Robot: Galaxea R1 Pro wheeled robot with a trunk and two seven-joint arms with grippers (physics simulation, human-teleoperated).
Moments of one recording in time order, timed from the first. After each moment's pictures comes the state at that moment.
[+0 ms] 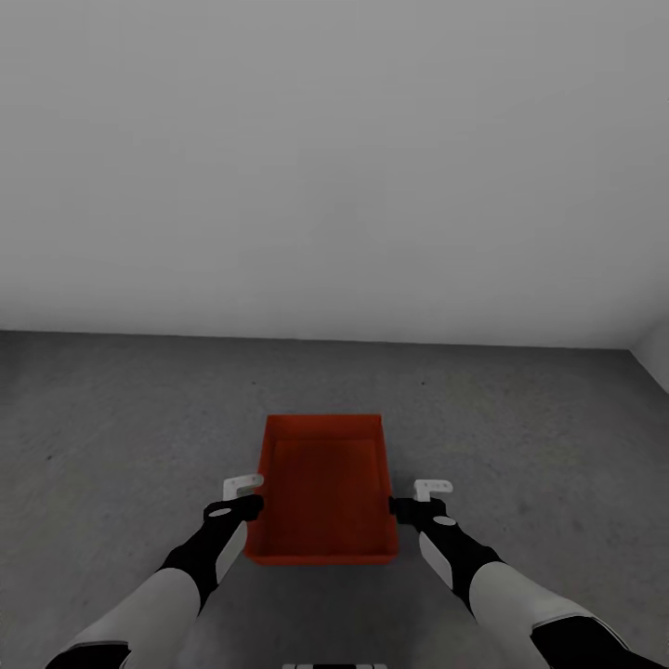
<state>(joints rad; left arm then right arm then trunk) -0.71 -0.10 0.06 -0.39 0.06 0.14 0.28 -0.77 0.07 0.17 -0.22 -0.18 -0.03 -0.10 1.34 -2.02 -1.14</state>
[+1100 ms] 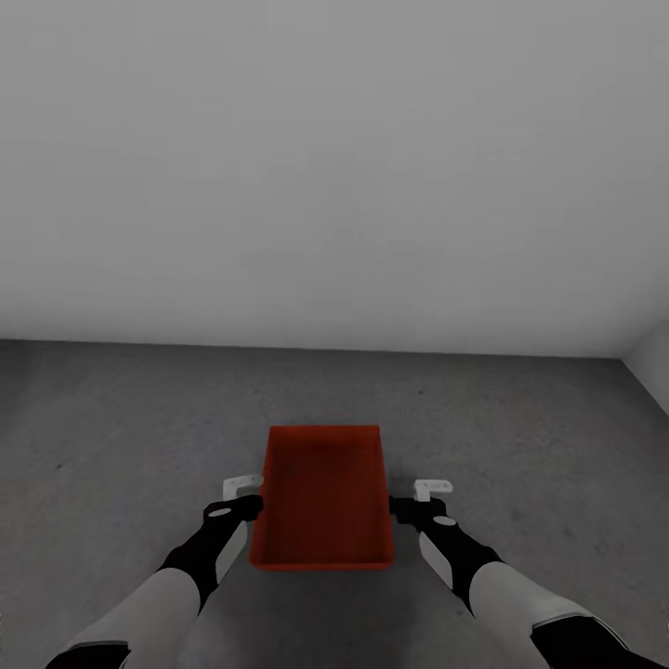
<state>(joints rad) -0.71 -0.10 0.06 -0.39 0.06 0.14 0.28 -0.77 0.07 0.18 -0.22 -0.18 -0.03 -0.10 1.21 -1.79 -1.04</state>
